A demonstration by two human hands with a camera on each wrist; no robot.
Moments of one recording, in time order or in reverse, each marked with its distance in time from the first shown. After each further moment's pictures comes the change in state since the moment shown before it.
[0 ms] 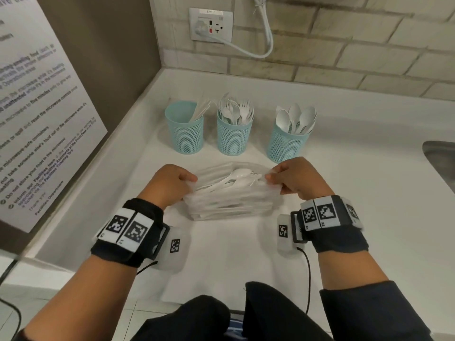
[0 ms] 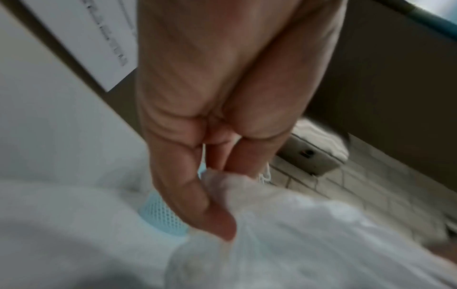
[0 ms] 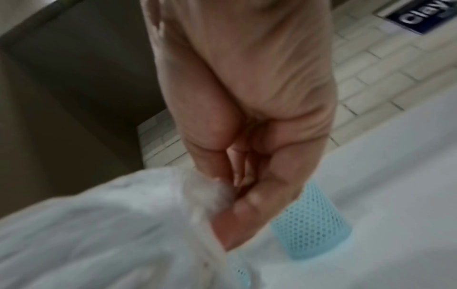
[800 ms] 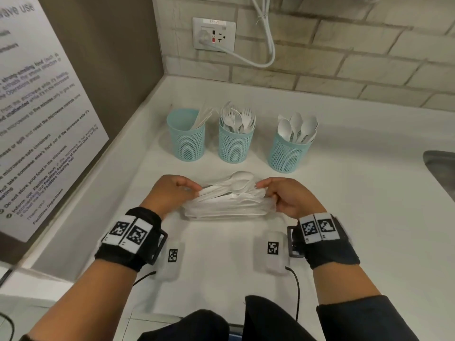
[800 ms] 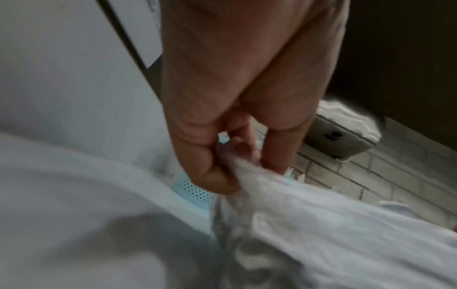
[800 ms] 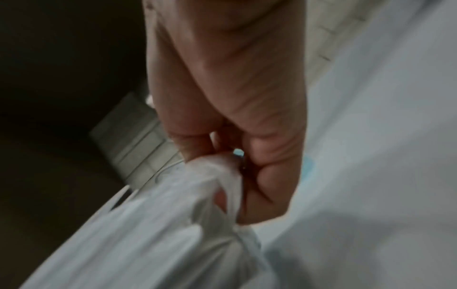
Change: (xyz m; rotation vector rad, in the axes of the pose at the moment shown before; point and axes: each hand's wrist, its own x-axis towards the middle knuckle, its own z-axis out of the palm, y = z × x) left_hand 0.011 -0.013 0.006 -0.188 0.007 0.009; right_hand 0.009 0.011 0.023 0.397 -0.188 0.140
